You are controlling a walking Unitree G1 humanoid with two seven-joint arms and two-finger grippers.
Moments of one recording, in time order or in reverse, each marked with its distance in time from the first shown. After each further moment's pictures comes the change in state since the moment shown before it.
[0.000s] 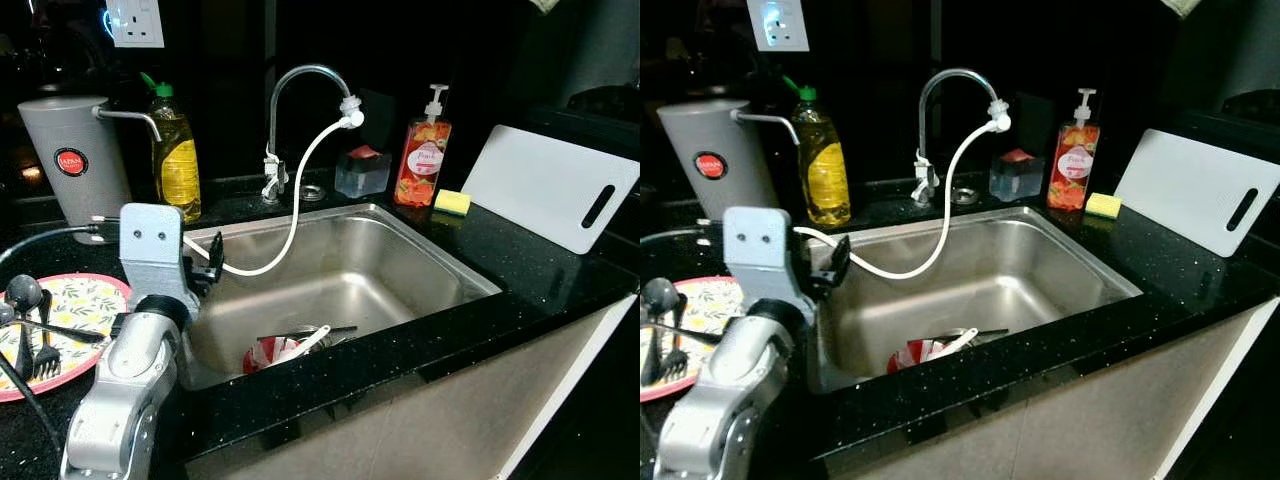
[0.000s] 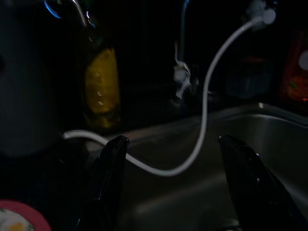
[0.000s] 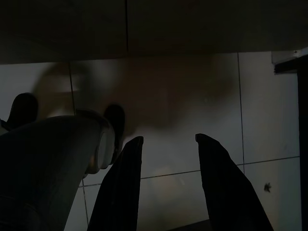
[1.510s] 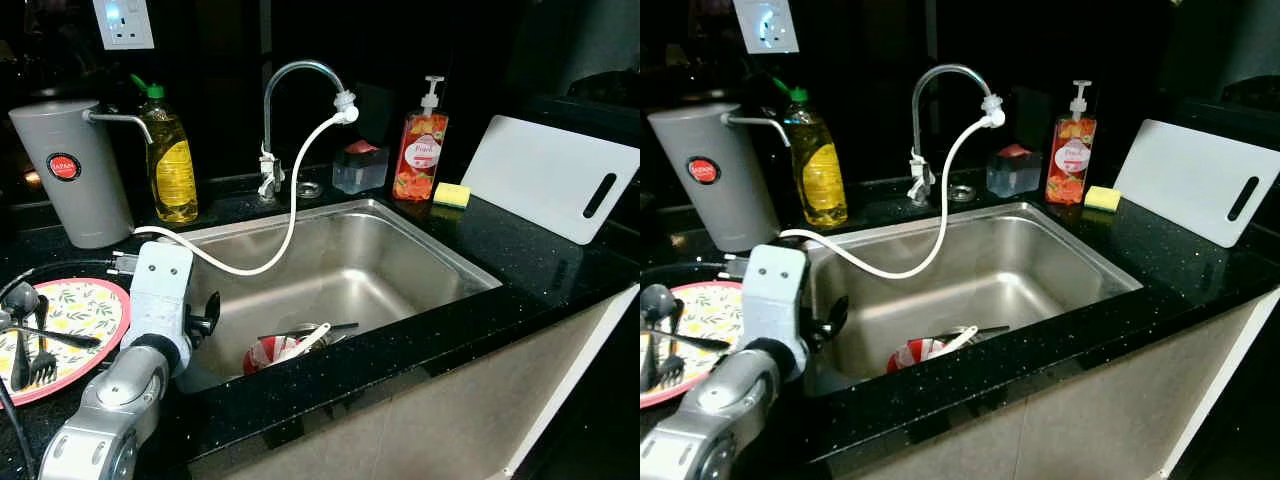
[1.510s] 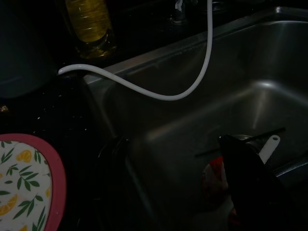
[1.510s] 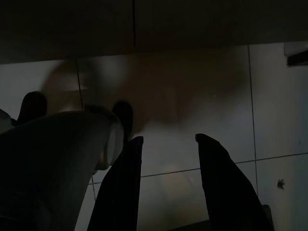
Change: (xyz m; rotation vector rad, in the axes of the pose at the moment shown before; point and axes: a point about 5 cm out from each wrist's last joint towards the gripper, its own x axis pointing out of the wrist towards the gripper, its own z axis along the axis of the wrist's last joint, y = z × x) left arm -0.027 0.006 -0.024 0.106 0.291 -0.030; right arm -0.002 0.002 -0.006 0.016 0.015 -0.003
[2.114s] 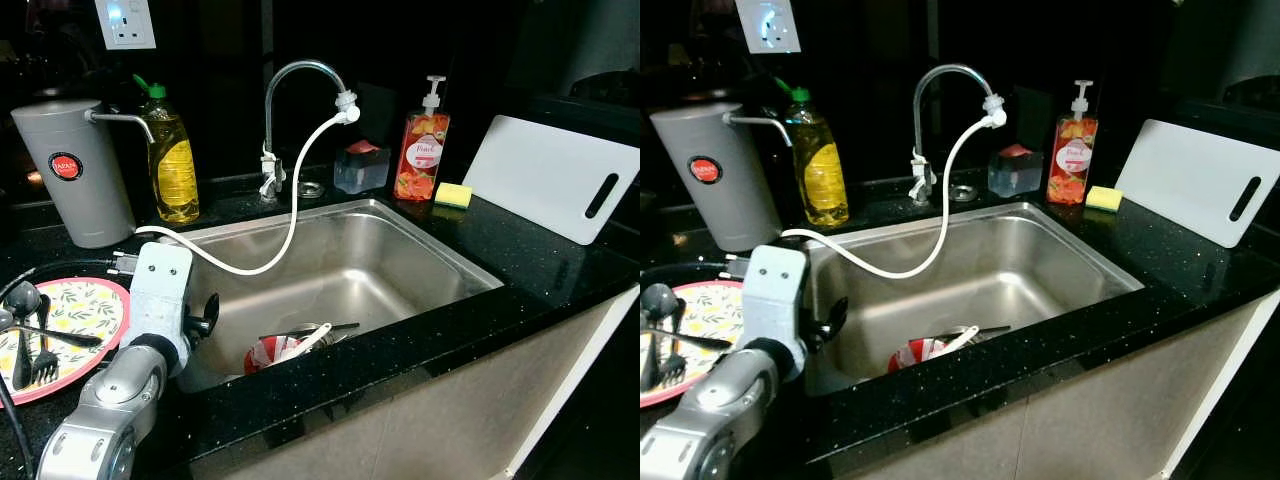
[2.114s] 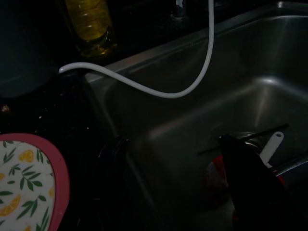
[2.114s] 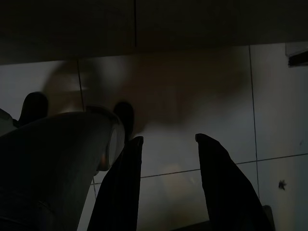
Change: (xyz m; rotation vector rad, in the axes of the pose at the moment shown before) left arm 0.002 0.003 -0.001 0.013 0.006 -0.009; right arm 0.000 0.001 0.000 0.005 -0.001 0.000
